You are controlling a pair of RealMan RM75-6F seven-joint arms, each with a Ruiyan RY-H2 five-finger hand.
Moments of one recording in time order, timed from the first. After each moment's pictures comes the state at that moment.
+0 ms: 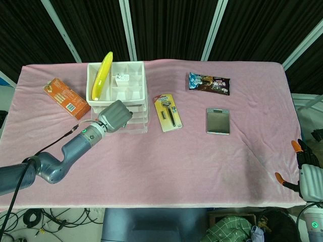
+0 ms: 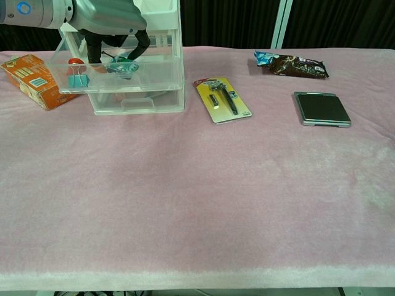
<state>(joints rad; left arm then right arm) -1.20 -1.24 0.00 -1.50 1.04 0.71 0.77 0.07 -1.08 0.11 -1.70 -1.34 1.39 0.10</state>
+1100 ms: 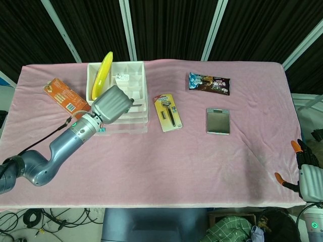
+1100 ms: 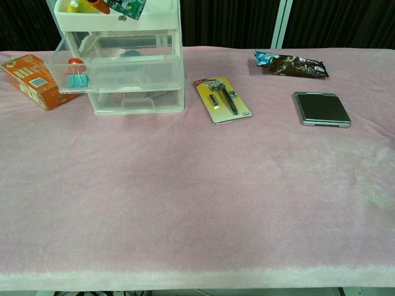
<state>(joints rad) -1.19 -1.02 -0.11 -1.70 1.08 0.80 0.68 0.07 -1.08 0.11 -1.70 -1.35 1.40 0.10</state>
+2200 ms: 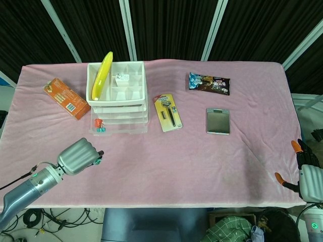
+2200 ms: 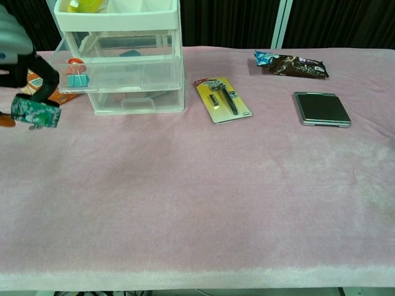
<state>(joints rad) -0.77 -0.93 0.12 -1.87 1.59 0.97 0.42 0.07 -1.08 0.11 -1.70 -1.36 1.41 0.09</state>
